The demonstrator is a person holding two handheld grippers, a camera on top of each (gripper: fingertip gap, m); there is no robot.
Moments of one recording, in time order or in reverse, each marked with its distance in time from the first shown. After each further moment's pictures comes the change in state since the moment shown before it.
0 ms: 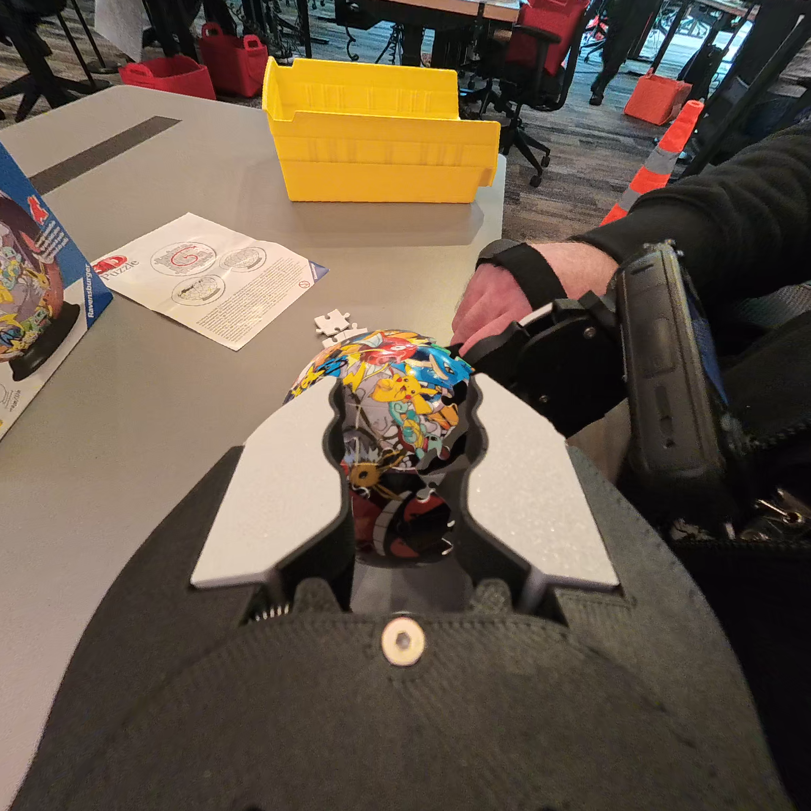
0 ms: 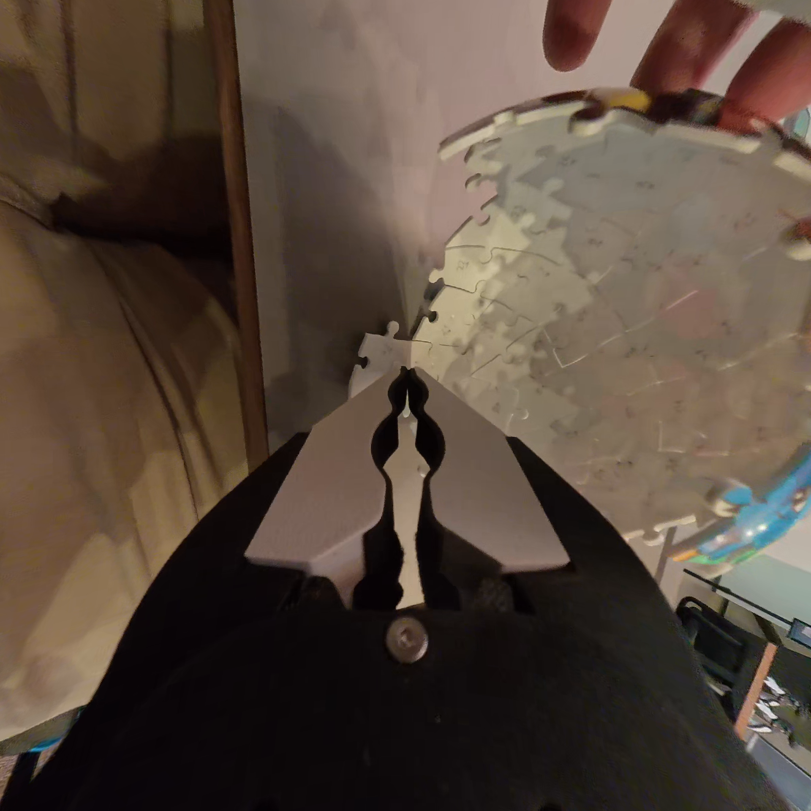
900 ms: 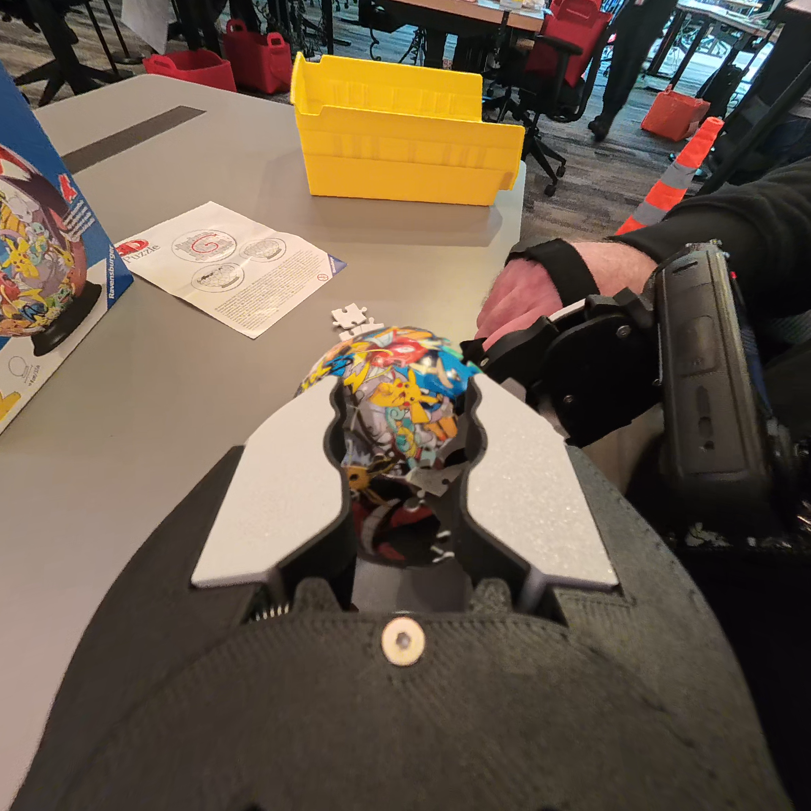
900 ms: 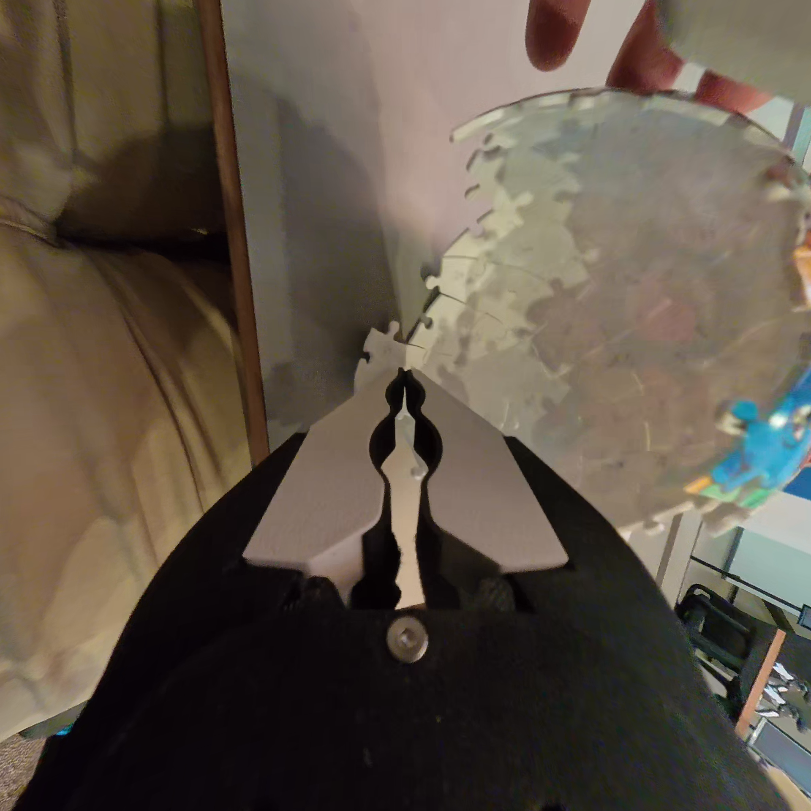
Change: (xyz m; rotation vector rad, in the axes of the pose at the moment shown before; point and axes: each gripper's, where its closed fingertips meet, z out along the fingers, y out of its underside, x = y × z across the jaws) left arm -0.012 0.004 -0.003 0.007 -0.033 -0.041; right arm 0.002 -0.002 -0.002 -0.025 -0.007 0.026
